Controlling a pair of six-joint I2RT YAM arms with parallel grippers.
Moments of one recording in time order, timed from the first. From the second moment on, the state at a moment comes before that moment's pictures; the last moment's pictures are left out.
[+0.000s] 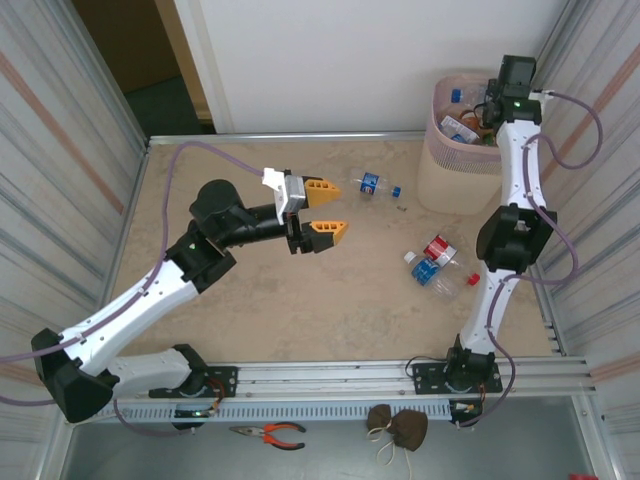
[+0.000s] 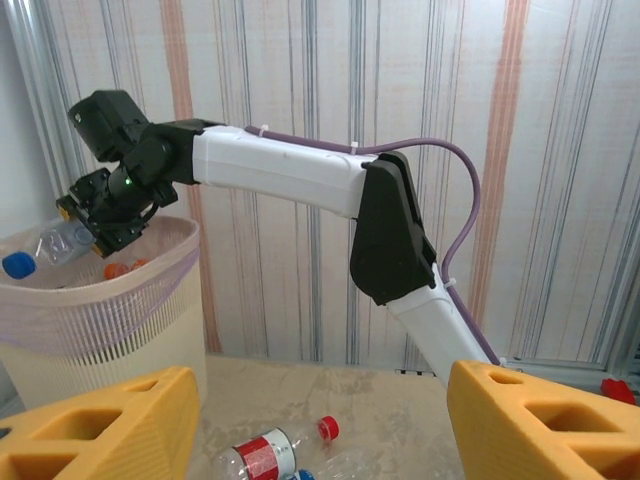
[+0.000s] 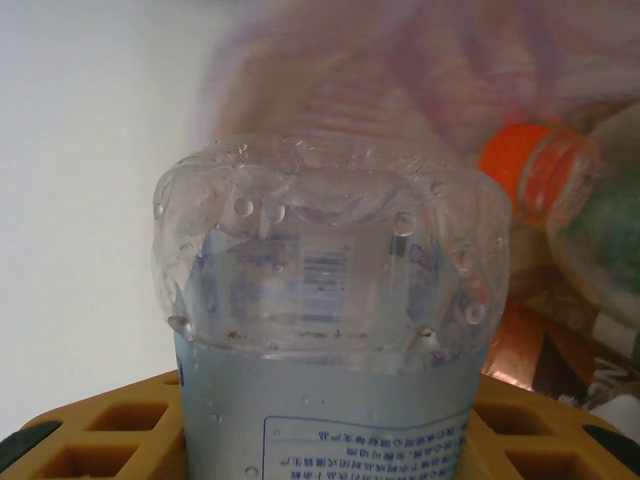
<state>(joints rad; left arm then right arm) -0.78 1.13 1.10 0.16 0.63 -0.04 -0.14 2.18 2.35 -0.71 0.19 1.48</state>
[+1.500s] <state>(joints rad) -0.76 1.08 1.06 0.15 0.60 -0.05 -0.16 2.20 2.25 -0.27 -0.06 1.40</state>
